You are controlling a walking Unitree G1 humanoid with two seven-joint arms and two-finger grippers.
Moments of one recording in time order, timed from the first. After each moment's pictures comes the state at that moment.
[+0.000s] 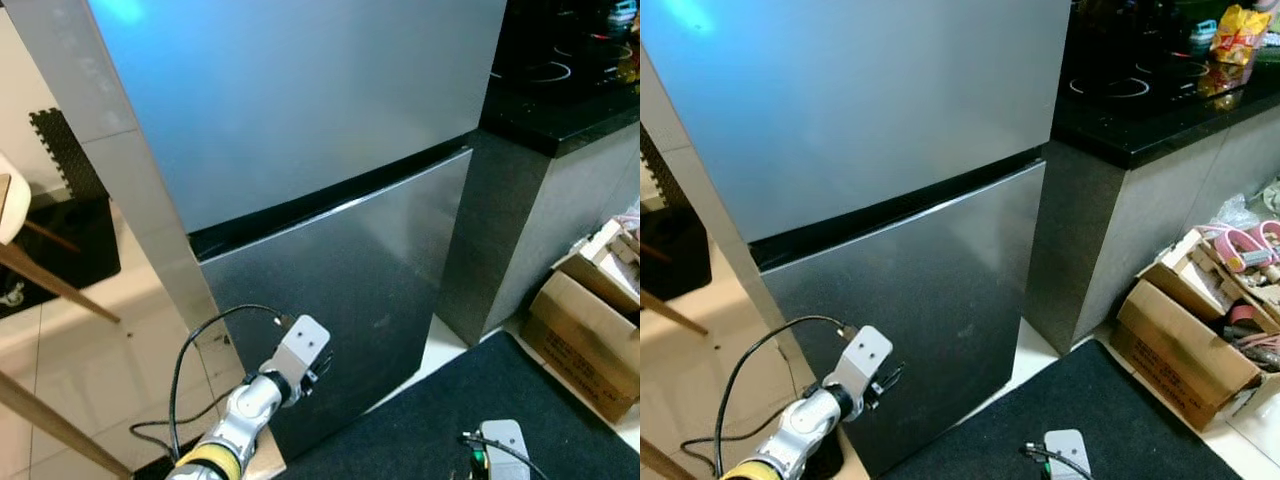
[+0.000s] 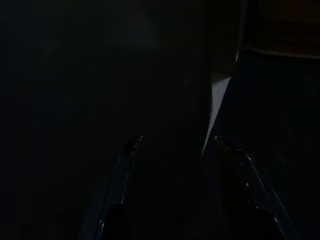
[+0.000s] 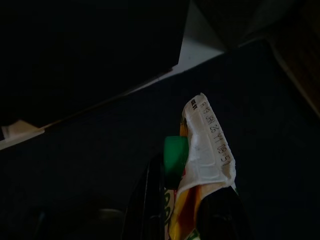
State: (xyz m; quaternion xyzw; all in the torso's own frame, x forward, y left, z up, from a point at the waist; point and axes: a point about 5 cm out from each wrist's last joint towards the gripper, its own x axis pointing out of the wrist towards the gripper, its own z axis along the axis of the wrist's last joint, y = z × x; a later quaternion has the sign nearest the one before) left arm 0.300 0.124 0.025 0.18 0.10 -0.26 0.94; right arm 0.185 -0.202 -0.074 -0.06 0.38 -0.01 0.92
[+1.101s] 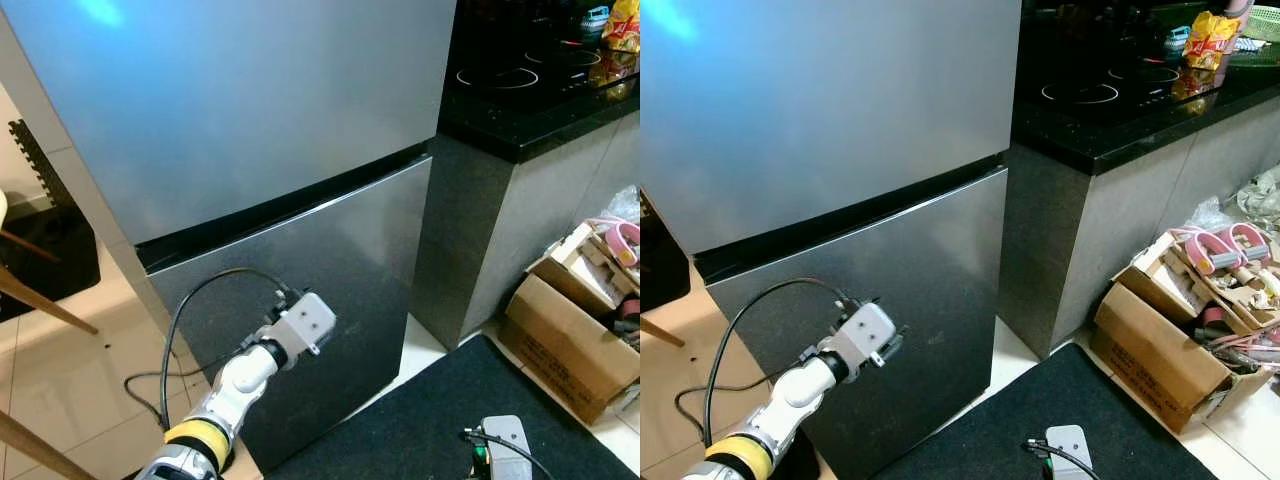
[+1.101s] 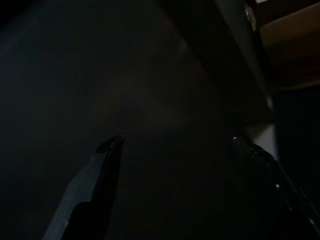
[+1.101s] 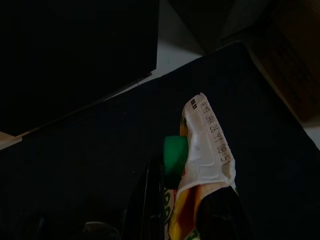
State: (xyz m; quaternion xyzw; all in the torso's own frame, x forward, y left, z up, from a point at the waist) left arm 0.327 0.118 0.099 0.35 -0.11 -0.29 0.89; right arm 0.188 -0.210 -0.071 -0.07 0.38 -0.01 0.92
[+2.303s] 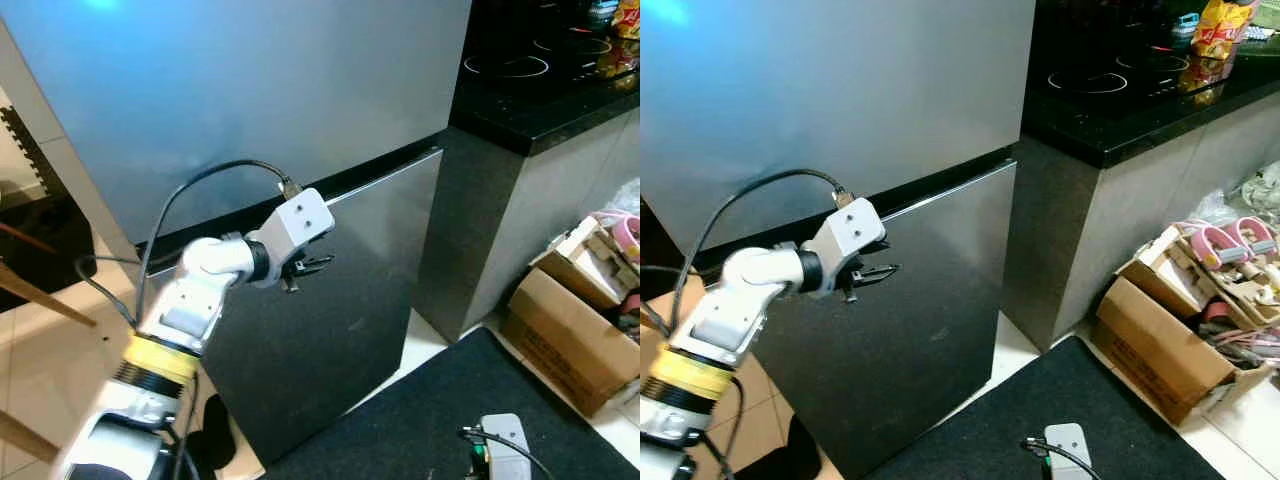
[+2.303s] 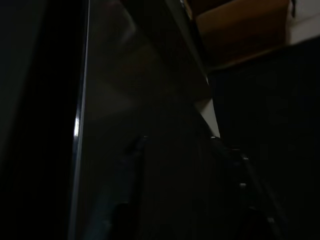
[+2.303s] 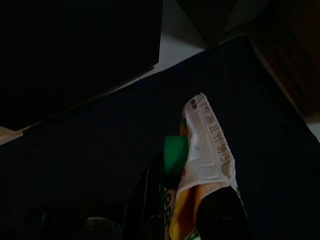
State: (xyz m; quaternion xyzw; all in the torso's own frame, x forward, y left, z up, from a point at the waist) left arm 0.341 0.137 0.244 0.35 0.04 -0.43 0.83; right arm 0.190 -0.209 -0.071 -0.07 0.38 -0.01 0.92
